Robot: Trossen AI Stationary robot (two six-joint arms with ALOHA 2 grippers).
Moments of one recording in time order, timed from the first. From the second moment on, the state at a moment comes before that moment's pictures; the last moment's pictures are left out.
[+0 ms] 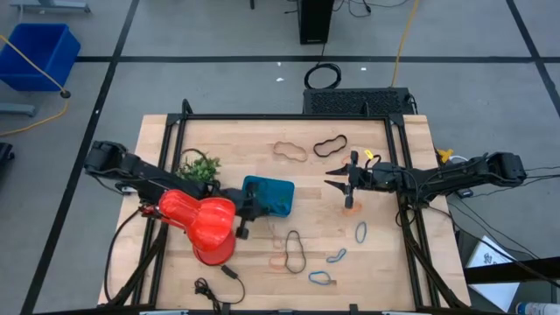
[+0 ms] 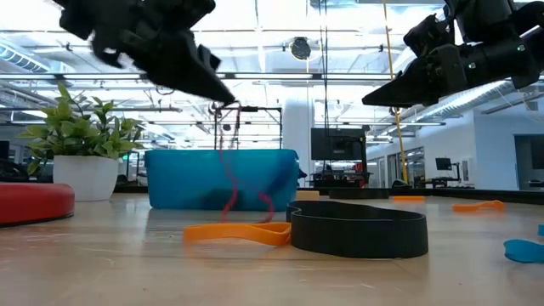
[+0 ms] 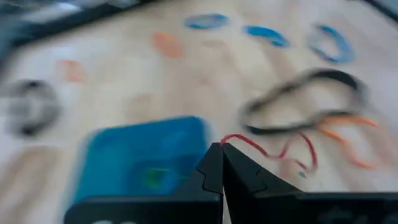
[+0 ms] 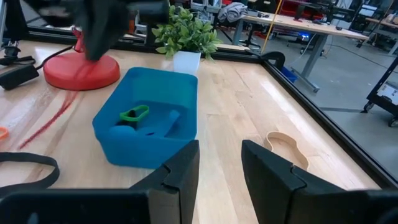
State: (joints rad) left arm -0.23 1.44 0.74 0.13 -0.13 0.15; right arm -0.03 0.93 0.23 0.48 0.16 -0.11
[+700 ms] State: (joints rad) left arm -0.17 1.24 0.74 0.13 -0.31 0.23; right arm -0.03 0.93 0.23 0.48 0.16 -0.12
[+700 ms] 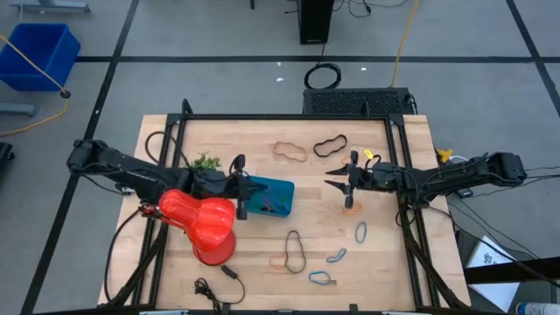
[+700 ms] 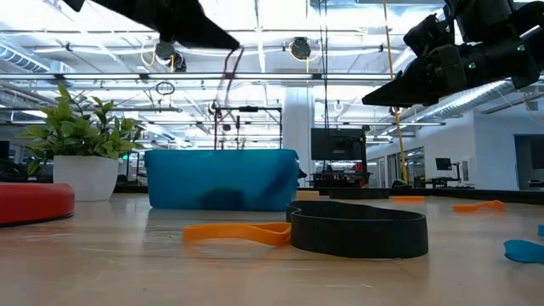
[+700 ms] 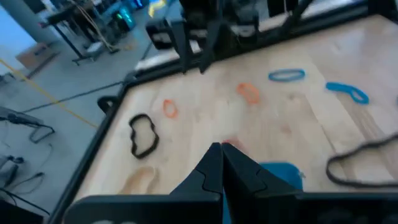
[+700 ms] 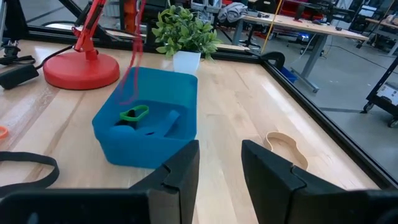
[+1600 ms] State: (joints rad) left arm -0.06 1.51 0.74 0.02 -0.21 0.07; right arm -0.03 0.93 0.23 0.48 0.16 -0.12
